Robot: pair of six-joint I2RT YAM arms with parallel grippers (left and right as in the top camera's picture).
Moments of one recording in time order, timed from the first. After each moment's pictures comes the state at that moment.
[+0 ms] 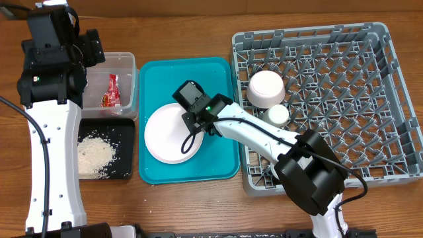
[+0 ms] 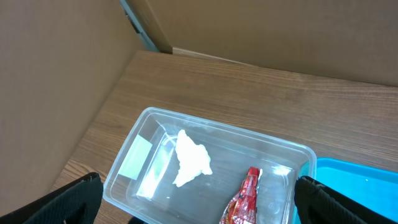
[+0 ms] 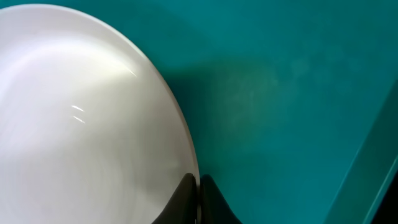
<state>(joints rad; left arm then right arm) 0.13 1.53 1.65 -0.76 -0.34 0.00 0.81 2.08 1.57 -0.65 0.14 0.28</state>
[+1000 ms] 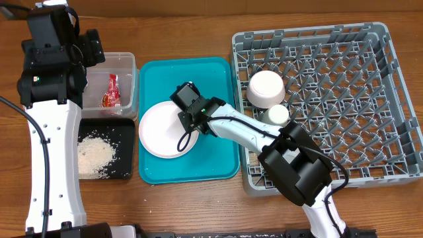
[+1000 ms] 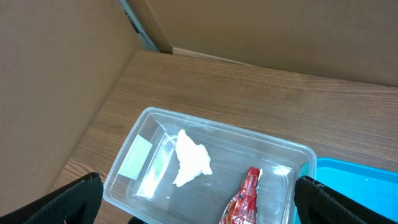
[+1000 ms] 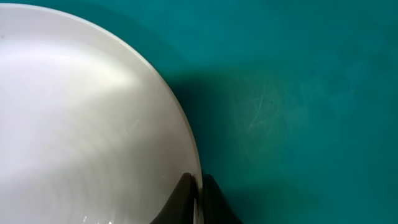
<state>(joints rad) 0.13 1.53 1.65 -0.76 -0.34 0.00 0.81 2.19 1.57 -0.51 0.15 0.31</state>
